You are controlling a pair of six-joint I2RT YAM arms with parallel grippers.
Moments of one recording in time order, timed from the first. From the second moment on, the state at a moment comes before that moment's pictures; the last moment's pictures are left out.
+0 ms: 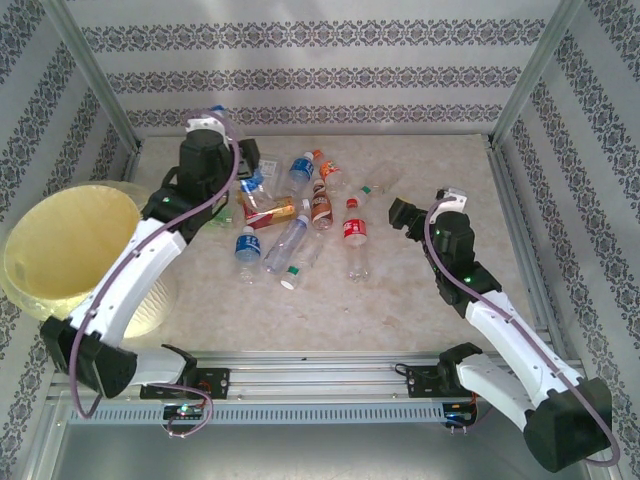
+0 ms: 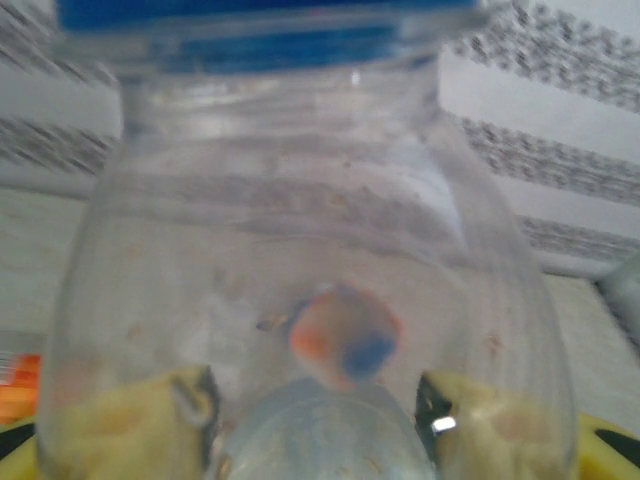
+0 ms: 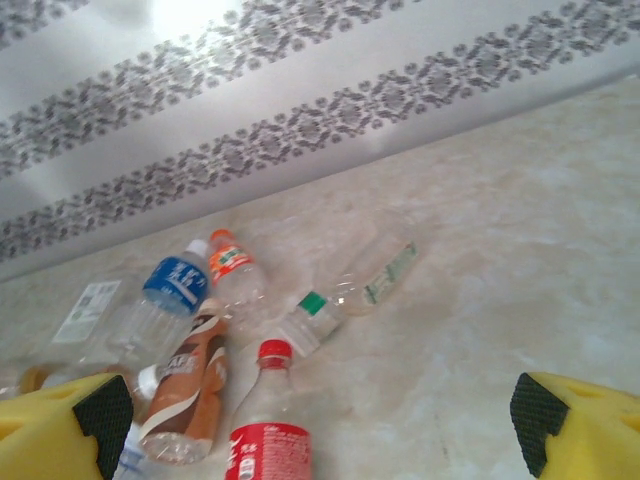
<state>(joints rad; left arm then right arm) -0.38 1.30 1.40 -0.44 -0.29 -0.37 0.32 0.90 0.61 0.00 0.20 0.49</state>
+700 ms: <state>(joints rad) -0.03 1.10 1.52 -0.54 -0.76 -0.06 0.30 0.96 0.60 0.04 0.19 0.56</state>
